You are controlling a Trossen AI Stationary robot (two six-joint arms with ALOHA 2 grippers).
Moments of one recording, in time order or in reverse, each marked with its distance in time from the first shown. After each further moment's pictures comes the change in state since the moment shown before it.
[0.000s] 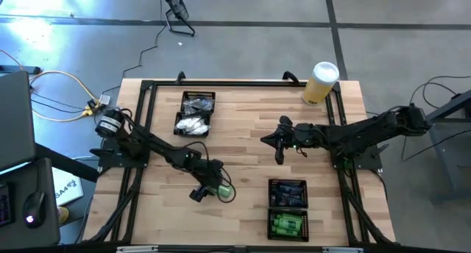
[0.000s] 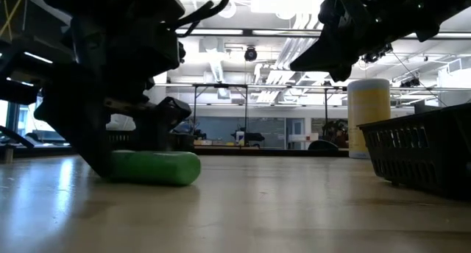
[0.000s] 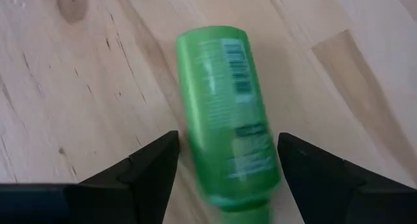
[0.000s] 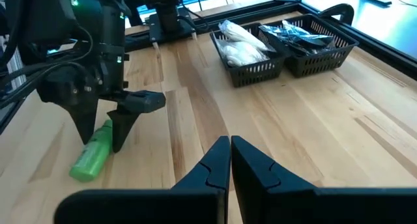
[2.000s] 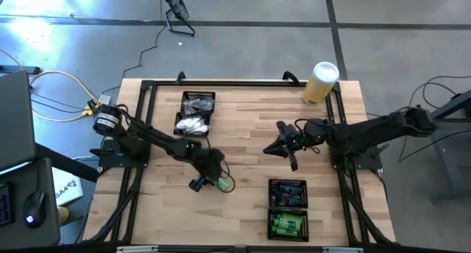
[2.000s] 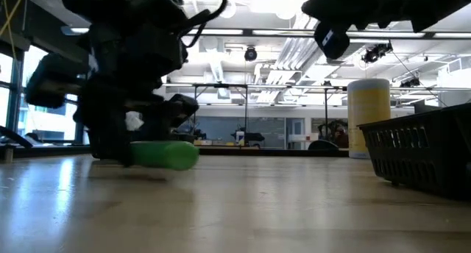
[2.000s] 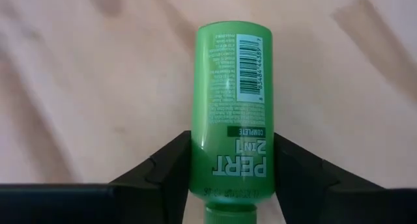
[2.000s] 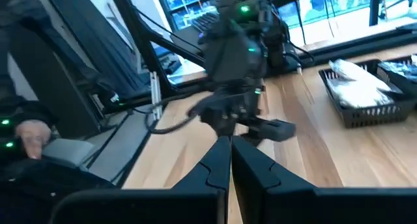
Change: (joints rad) left arm 0.101 -0.039 -0.006 -0.084 0.059 0.204; right arm 0.001 -0.097 0.001 0.111 -0.366 0.057
